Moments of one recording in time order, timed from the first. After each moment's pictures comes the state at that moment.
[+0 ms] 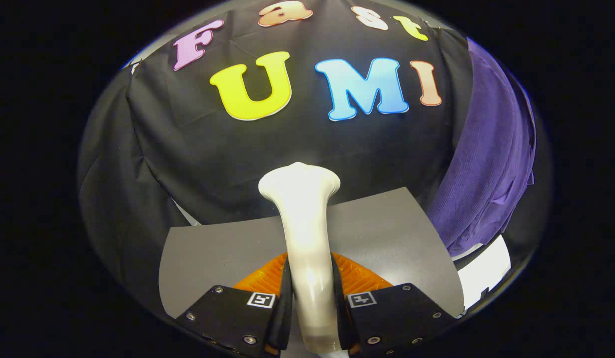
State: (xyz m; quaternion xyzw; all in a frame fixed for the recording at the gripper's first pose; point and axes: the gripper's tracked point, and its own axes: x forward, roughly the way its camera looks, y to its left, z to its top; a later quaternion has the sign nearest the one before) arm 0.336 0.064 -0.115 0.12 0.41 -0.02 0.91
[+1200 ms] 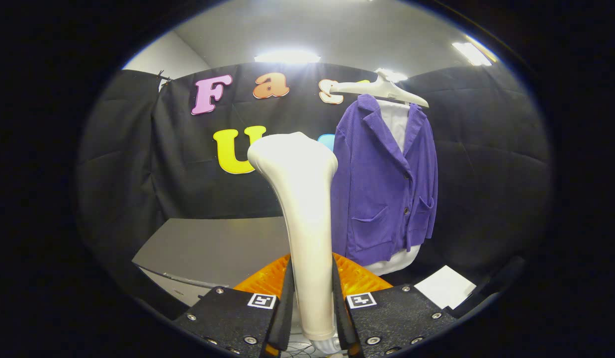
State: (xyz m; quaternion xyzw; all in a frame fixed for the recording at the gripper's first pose) arm 0.086 -0.073 -0.011 0.03 0.20 -0.10 0.97
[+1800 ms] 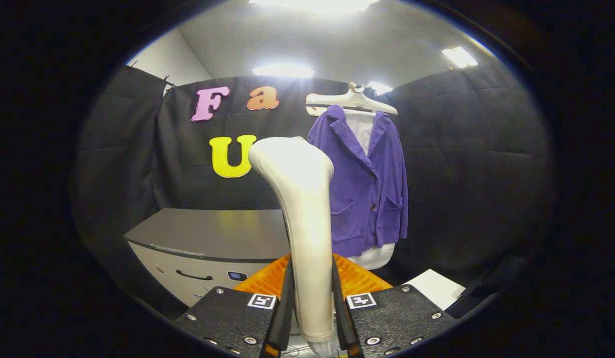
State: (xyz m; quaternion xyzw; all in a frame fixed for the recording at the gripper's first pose) arm 0.000 -0.125 -0.031 0.01 0.16 -0.11 0.98
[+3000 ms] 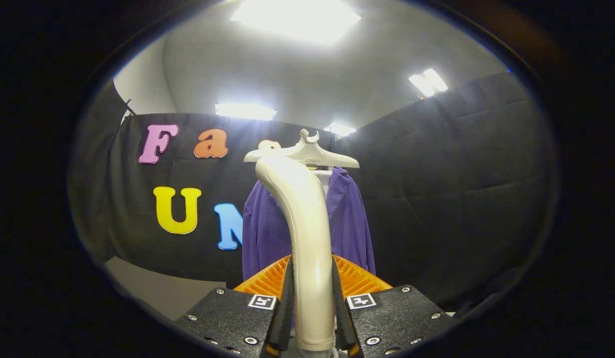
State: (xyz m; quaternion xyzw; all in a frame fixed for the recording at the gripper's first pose) arm 0.156 -0.266 0.085 -0.02 0.01 -0.24 0.97
